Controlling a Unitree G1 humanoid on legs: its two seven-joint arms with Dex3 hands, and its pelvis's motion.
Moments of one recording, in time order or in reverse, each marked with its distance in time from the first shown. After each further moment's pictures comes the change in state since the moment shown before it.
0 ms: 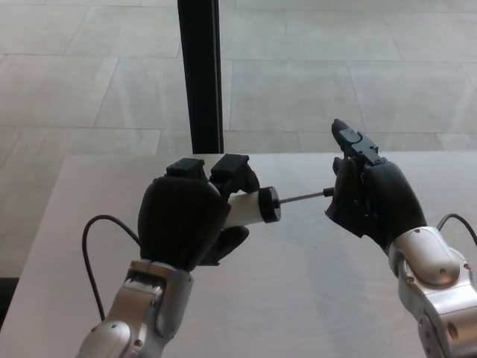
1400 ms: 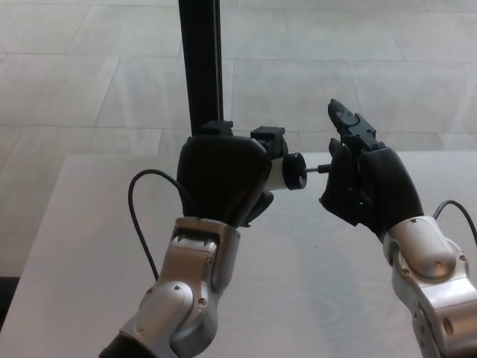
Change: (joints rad) left_arm -0.179 -0.136 -0.090 0.019 0.118 0.299 -0.107; right_arm -0.024 0.024 0.002 -0.037 -0.015 -0.009 -0.017
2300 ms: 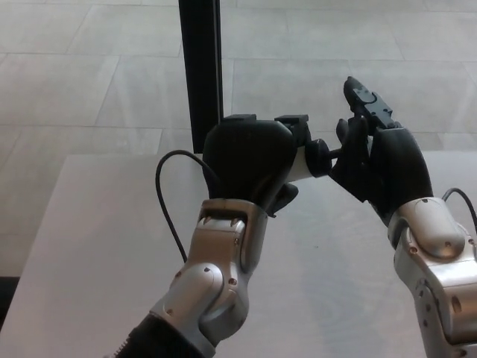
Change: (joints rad) left_arm -0.093 -0.067 -0.013 0.044 -0.024 0.077 -0.098; right_arm -0.054 0.055 -0.096 -0.018 0.062 0.076 -0.012
